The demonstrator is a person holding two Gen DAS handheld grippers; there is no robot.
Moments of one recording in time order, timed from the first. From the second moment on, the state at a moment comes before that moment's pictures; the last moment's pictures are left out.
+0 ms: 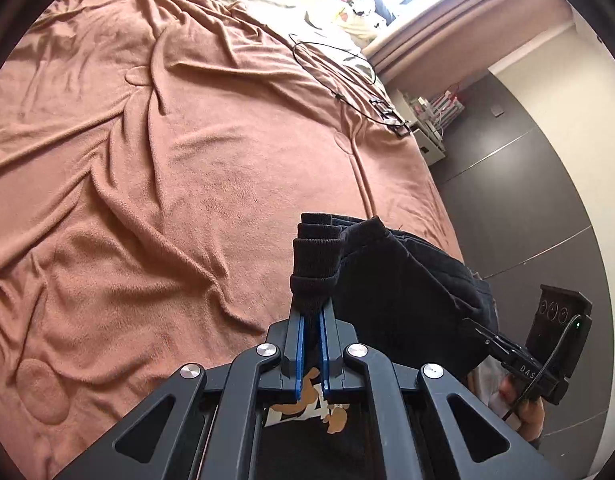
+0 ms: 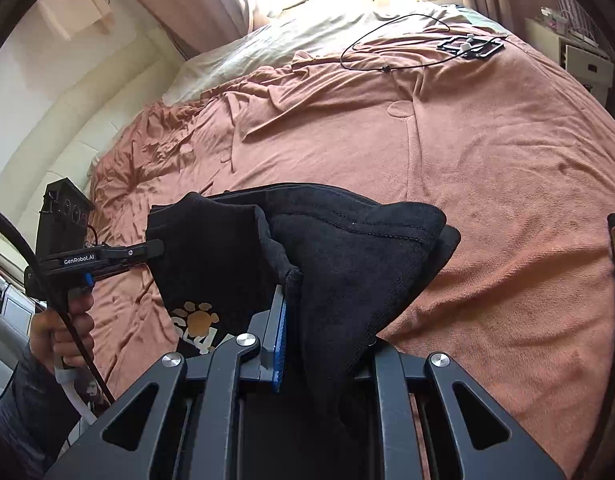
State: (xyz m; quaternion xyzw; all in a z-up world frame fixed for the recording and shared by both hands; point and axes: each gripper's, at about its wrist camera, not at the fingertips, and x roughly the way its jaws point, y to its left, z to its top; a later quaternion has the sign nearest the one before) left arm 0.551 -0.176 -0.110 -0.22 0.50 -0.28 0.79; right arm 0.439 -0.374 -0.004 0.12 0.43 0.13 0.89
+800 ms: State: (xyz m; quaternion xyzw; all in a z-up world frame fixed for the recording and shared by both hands) left arm 0.447 -0.138 0.012 -0.25 0.40 -0.33 0.82; right arm 0.285 -0.332 0.101 0.06 0.34 0.10 0.93
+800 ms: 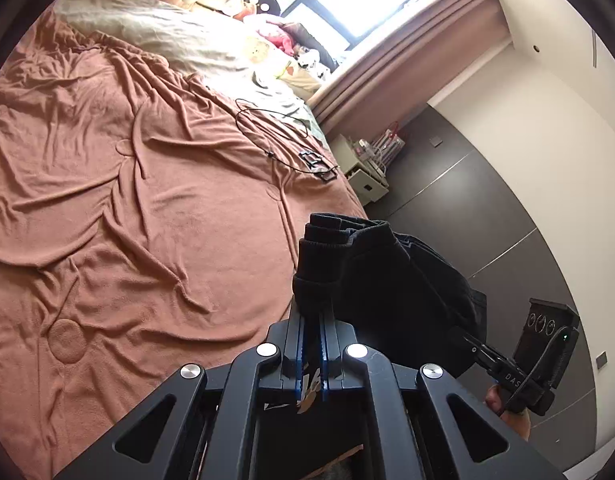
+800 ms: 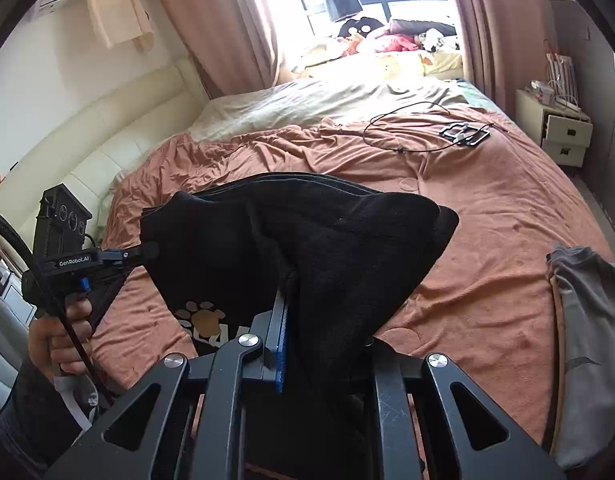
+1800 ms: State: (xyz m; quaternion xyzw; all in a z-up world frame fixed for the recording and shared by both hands) left arm 0.305 0.043 0.158 -0.28 0.25 -0.26 0.89; right arm 0.139 -0.209 0.162 0.01 0.22 0.24 0.95
